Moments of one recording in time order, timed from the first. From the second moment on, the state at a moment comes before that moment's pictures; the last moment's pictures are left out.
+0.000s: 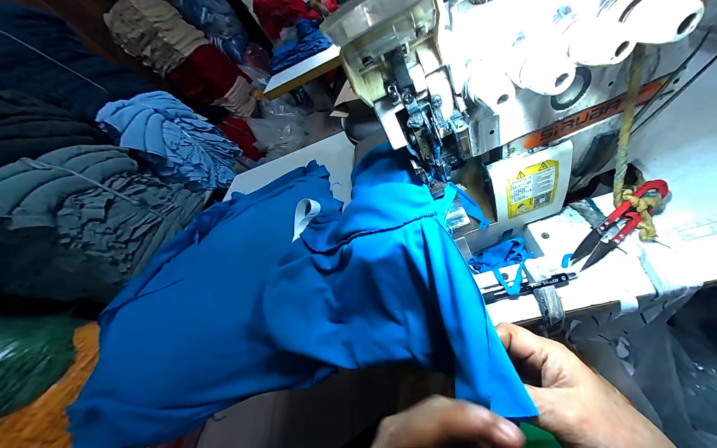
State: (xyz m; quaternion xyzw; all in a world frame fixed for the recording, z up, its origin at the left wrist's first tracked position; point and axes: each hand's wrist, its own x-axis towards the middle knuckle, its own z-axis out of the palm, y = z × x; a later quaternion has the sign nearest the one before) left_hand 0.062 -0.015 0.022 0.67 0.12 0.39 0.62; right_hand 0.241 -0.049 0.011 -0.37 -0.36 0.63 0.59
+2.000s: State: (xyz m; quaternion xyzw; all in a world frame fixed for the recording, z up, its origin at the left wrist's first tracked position) left_hand 0.077 -0.009 0.030 0.84 0.20 0.46 0.19; right_hand 0.231 -0.078 0.023 -0.45 -0.58 0.32 0.60
